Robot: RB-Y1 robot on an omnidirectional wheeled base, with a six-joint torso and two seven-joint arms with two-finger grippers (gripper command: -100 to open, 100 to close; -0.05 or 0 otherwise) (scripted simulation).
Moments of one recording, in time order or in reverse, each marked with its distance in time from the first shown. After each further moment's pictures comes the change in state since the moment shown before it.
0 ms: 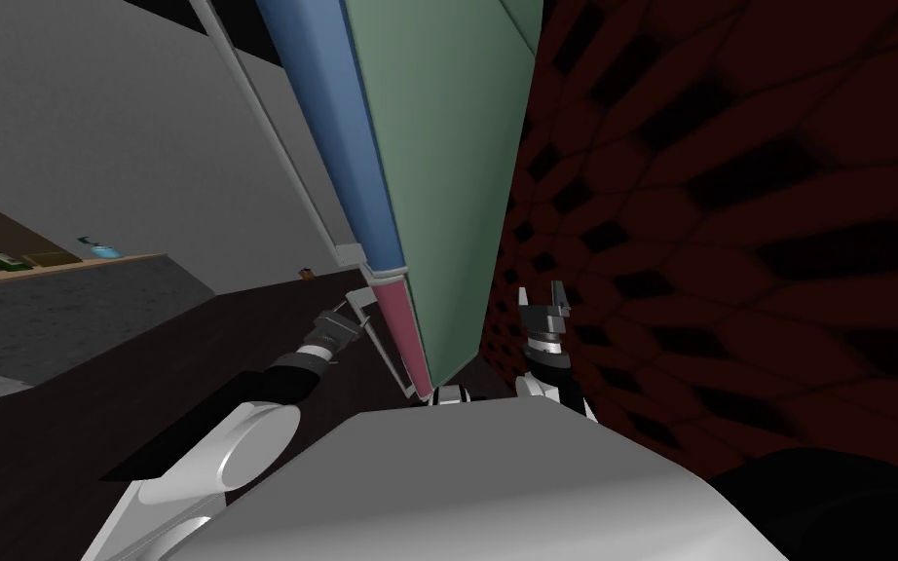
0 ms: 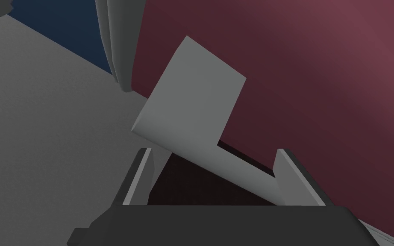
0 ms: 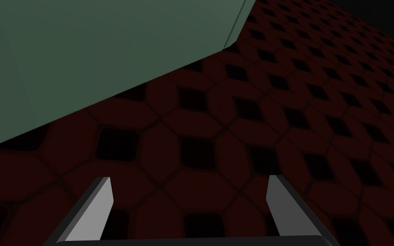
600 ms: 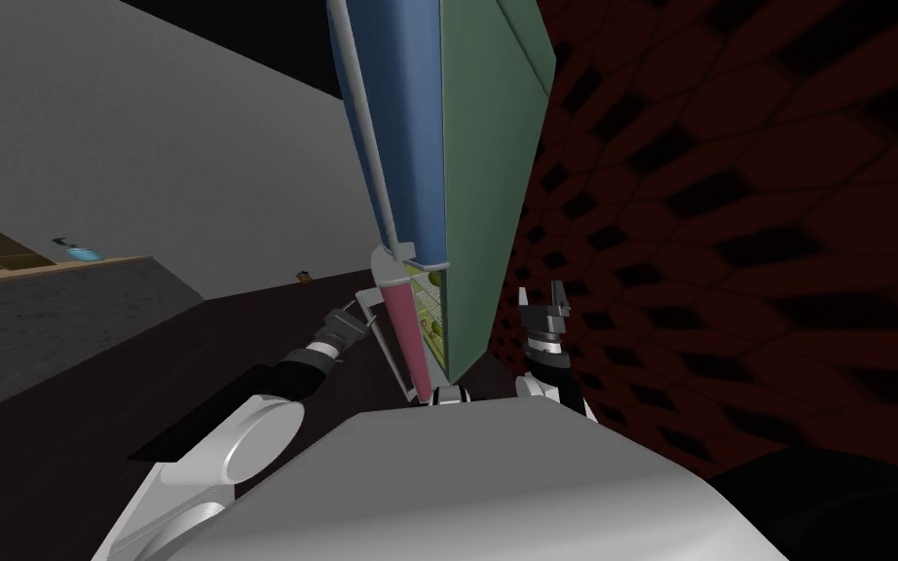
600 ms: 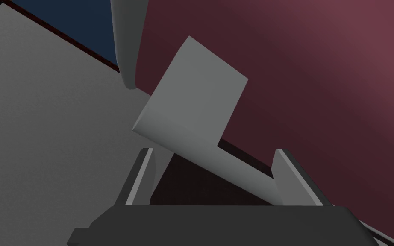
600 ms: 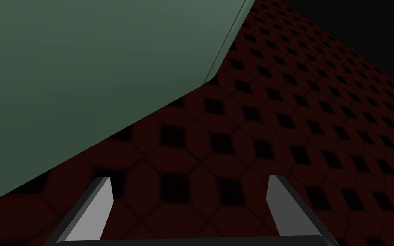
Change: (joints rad) left arm -0.019 0.051 -0.033 0.020 0.040 0.004 -0.011; right arm 0.000 0.000 0.000 0.000 0.000 0.000 0.000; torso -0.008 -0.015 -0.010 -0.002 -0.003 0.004
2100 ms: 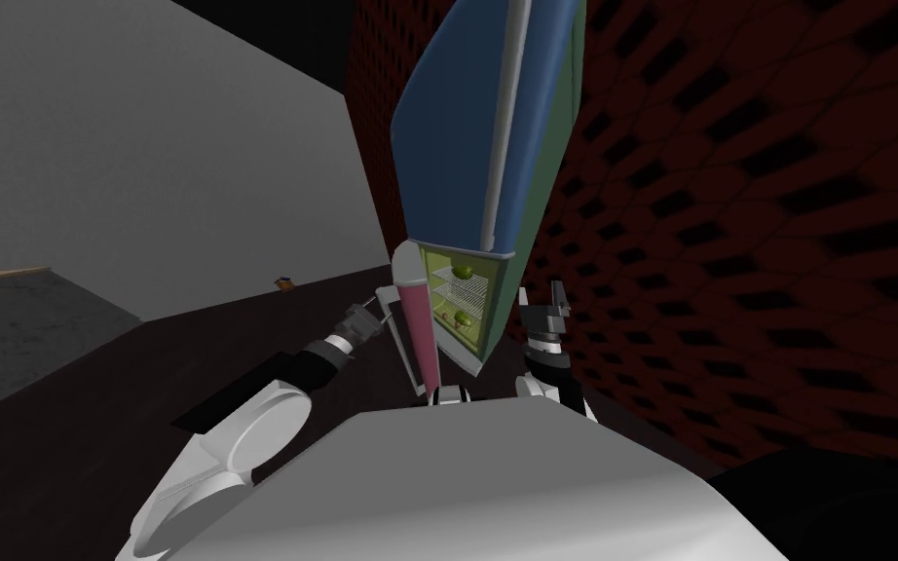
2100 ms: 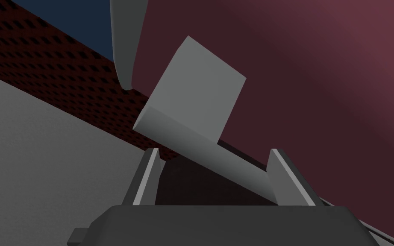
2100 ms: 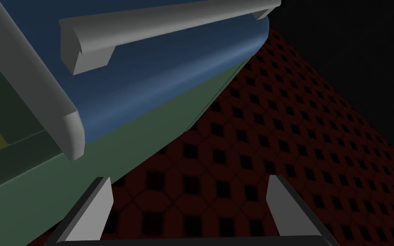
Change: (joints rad) left arm -0.058 0.117 -0.085 0.015 0.101 0.011 -0.015; right arm 0.000 0.000 0.000 0.000 0.000 0.000 0.000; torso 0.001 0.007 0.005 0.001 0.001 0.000
